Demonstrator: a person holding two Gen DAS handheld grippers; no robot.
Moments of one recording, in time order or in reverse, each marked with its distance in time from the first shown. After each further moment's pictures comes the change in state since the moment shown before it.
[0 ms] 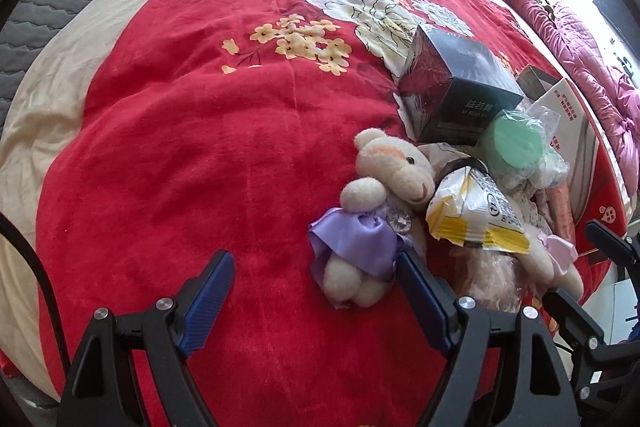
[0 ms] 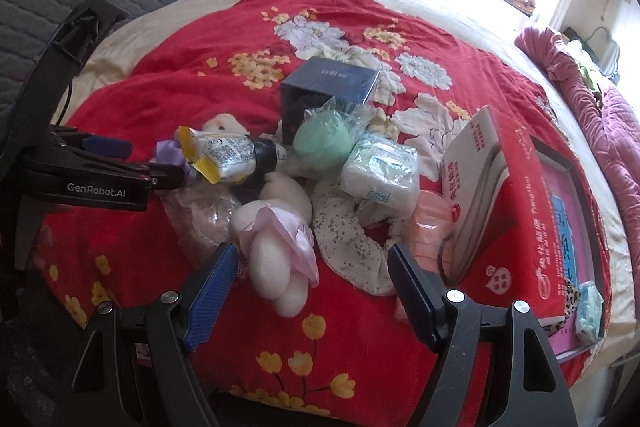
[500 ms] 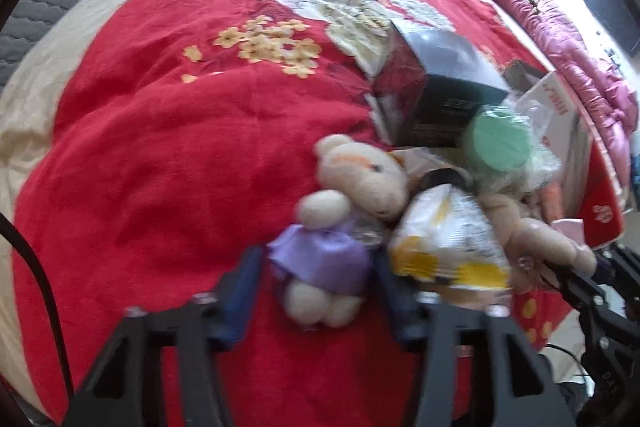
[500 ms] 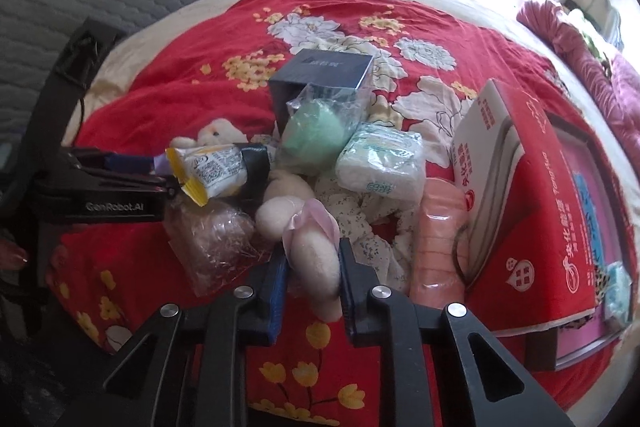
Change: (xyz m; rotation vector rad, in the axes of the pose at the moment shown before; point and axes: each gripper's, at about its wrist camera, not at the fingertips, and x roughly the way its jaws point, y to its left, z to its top) left arm 0.011 -0.015 0.005 0.026 -0.004 -0.083; right arm 0.007 -0.023 -0.002 0.112 -0.014 0.095
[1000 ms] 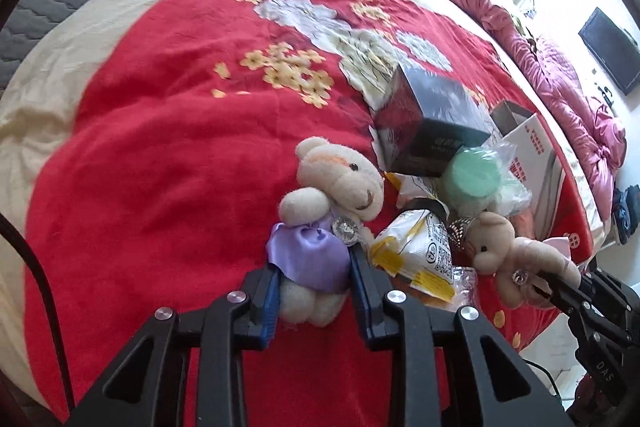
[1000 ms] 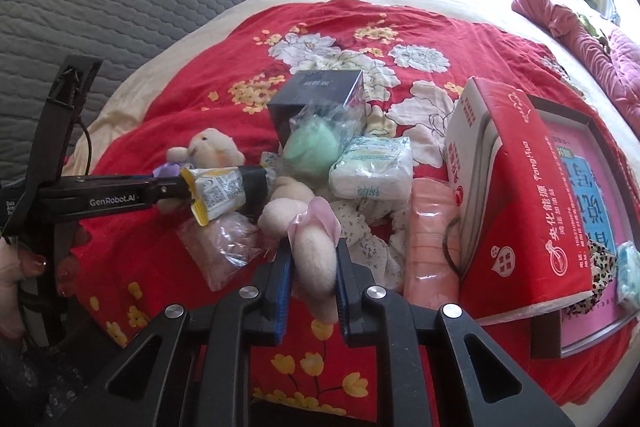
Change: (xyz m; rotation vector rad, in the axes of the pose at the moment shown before) left arm -0.033 0.016 -0.003 -0.081 -0.084 -0.017; right arm -0.026 -0.009 -0.005 0.060 -0.054 0.071
